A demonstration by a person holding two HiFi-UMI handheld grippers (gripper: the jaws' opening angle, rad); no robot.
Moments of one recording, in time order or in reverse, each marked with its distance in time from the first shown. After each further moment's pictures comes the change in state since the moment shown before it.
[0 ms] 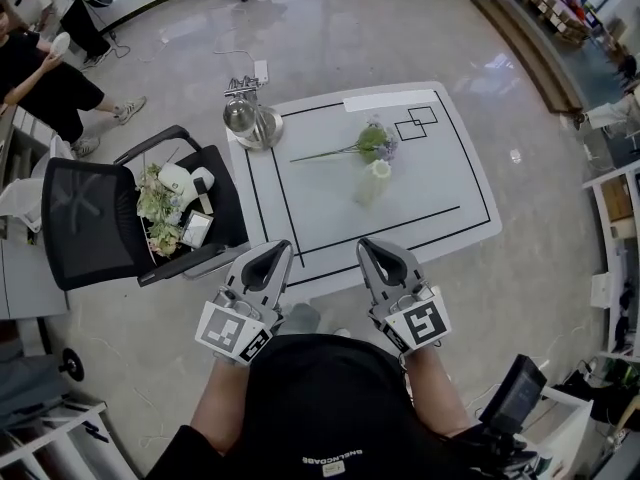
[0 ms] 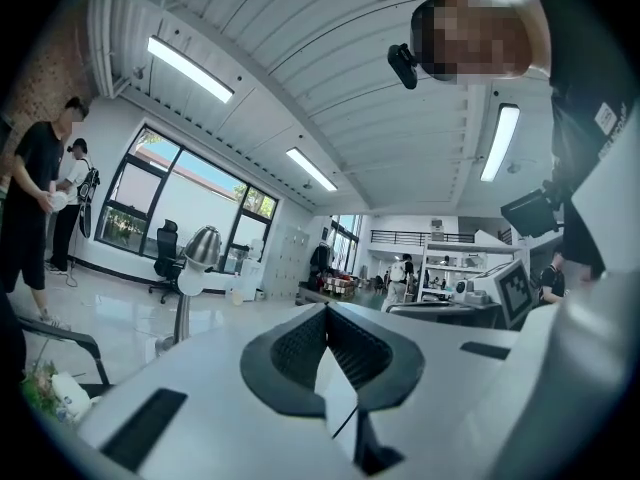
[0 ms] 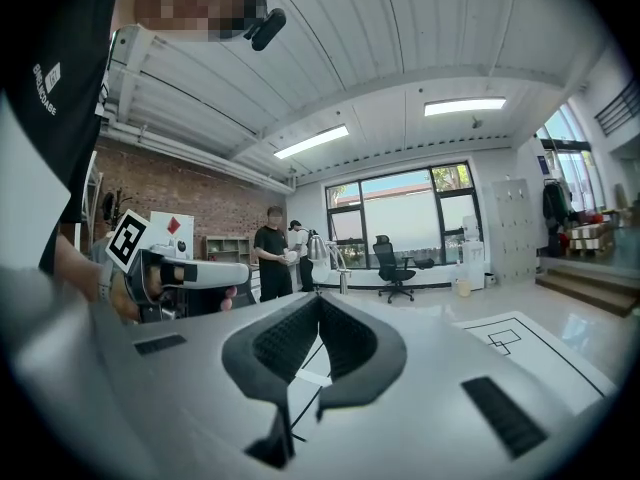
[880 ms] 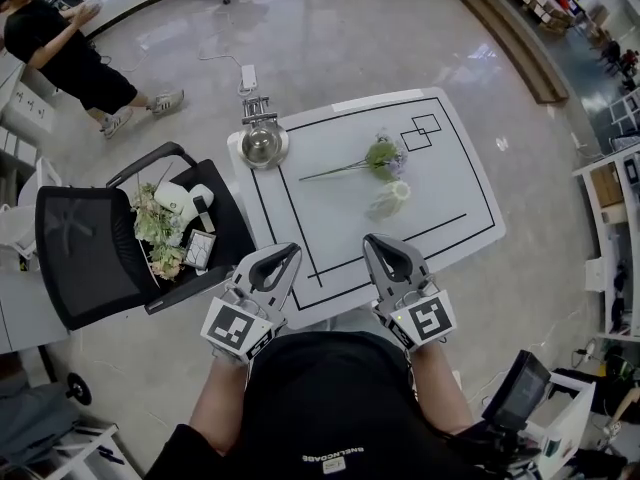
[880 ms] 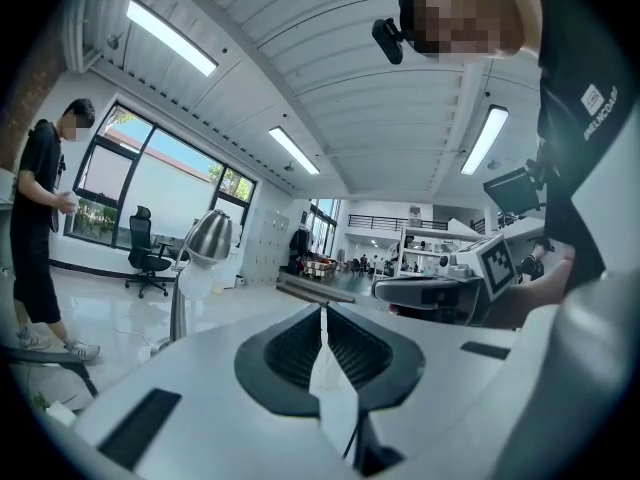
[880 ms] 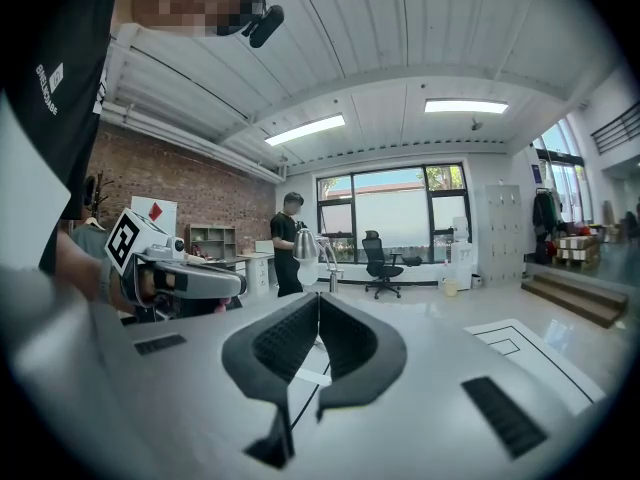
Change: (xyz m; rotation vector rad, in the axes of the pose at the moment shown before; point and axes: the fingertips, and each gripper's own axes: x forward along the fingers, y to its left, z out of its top) left arm 0.020 0.067 -0.009 0.031 0.108 -0.151; right arm 0.073 -0.006 0.003 -0.039 0.053 -0.081
